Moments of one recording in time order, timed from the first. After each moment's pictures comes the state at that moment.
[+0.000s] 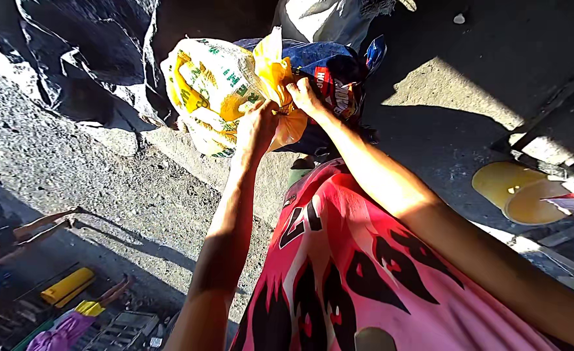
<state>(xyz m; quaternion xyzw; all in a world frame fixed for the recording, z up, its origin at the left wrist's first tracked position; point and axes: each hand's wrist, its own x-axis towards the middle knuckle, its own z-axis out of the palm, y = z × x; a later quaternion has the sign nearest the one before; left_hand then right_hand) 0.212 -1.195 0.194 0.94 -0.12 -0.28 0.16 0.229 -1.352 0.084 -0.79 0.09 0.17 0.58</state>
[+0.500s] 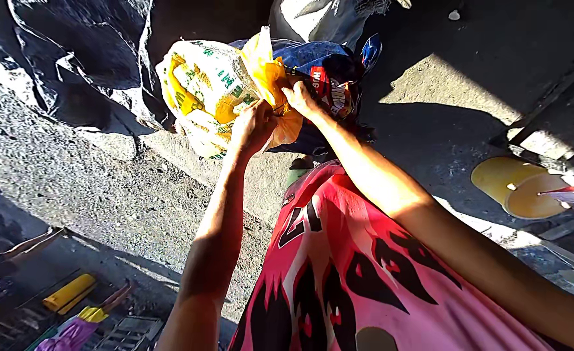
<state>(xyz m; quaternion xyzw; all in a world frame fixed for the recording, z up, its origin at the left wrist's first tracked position) 0.223 -1.189 0.196 0.91 -0.13 -0.35 0.17 0.227 -1.352 0.089 -0.78 0.07 0.15 0.61</state>
